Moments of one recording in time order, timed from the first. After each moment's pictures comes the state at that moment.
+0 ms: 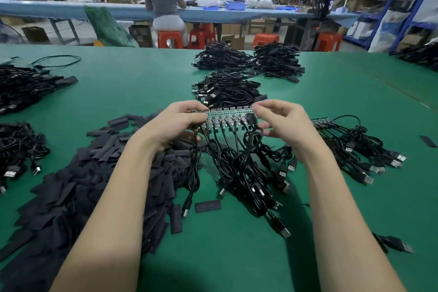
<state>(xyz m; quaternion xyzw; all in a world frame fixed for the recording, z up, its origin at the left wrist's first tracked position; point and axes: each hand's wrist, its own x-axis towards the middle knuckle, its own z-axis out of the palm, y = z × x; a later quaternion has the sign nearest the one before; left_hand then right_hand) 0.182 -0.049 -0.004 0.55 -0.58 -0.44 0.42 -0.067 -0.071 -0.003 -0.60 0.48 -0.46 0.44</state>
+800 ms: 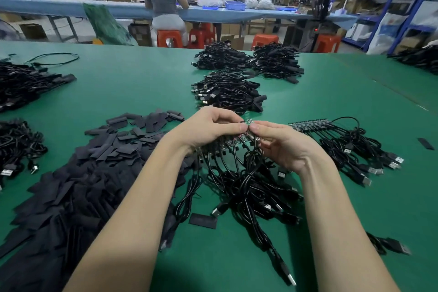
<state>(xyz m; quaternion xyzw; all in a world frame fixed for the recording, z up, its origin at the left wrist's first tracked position) 0.136 -0.055 -0.005 0.45 -0.69 -0.45 0.36 -0.070 -0.064 -0.017 -0.47 0.40 -0.36 0.70</state>
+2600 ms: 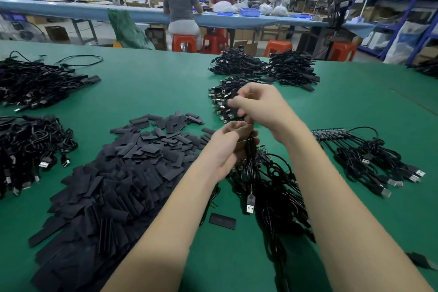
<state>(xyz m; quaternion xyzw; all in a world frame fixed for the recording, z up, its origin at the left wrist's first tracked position) 0.110 -0.033 -0.027 0.41 -0.32 -0.63 0.57 0.013 -0.081 0.036 -0.69 0.46 -0.39 0.40</state>
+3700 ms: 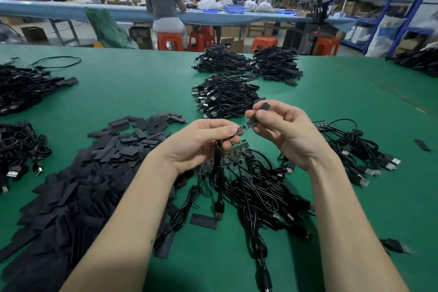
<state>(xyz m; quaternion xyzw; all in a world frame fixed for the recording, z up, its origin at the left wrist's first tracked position) 0.139 -0.019 -0.007 0.34 -0.50 -0.67 0.43 -0.070 -0.046 0.008 -0.54 0.25 -0.48 0.65</state>
